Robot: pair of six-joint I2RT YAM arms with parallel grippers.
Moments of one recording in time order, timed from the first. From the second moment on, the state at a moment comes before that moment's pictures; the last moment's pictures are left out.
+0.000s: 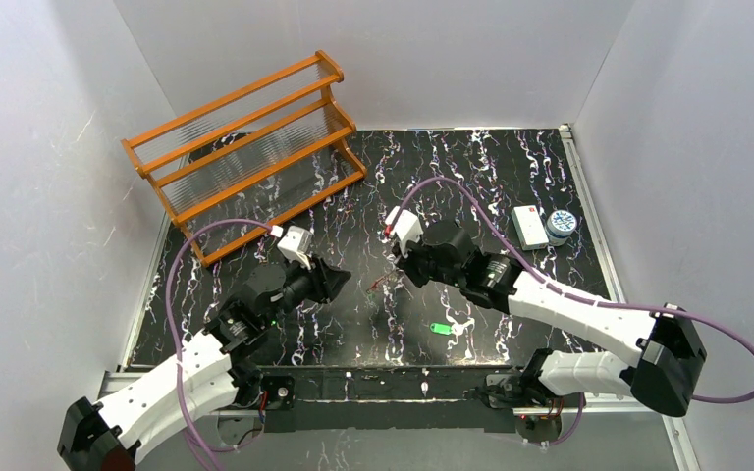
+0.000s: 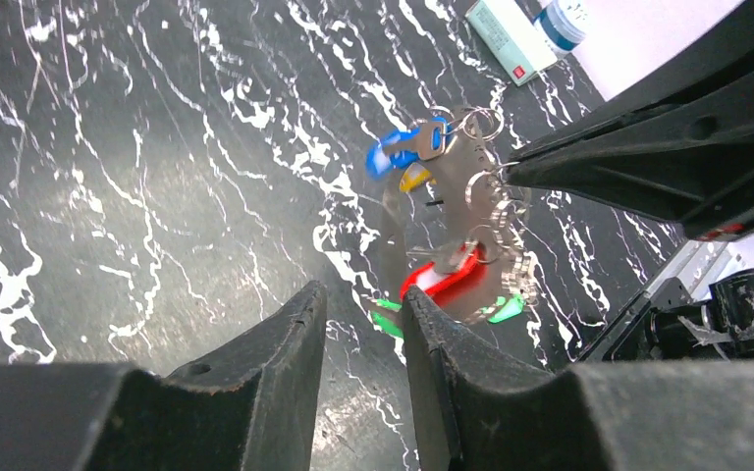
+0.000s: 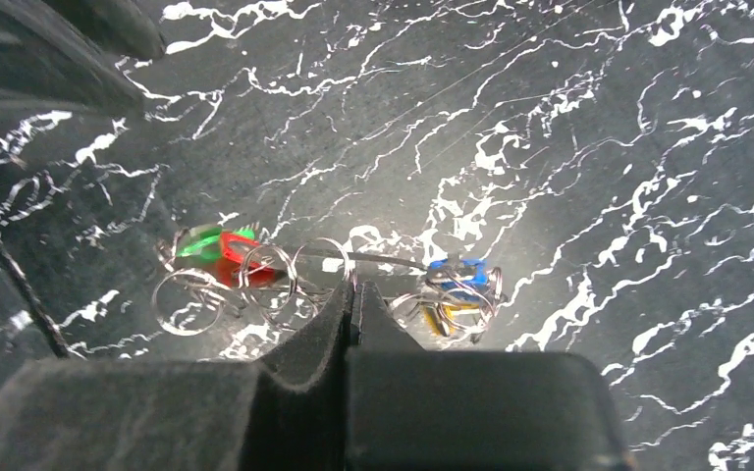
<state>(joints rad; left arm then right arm) -0.74 0.67 0.37 0.05 -0.02 -0.50 0.98 1.19 0.88 -0.22 0.03 -0.07</state>
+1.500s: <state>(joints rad) -0.82 0.65 0.05 0.56 0.31 -0.28 1.08 1.15 0.53 0.07 -0.40 -0.28</state>
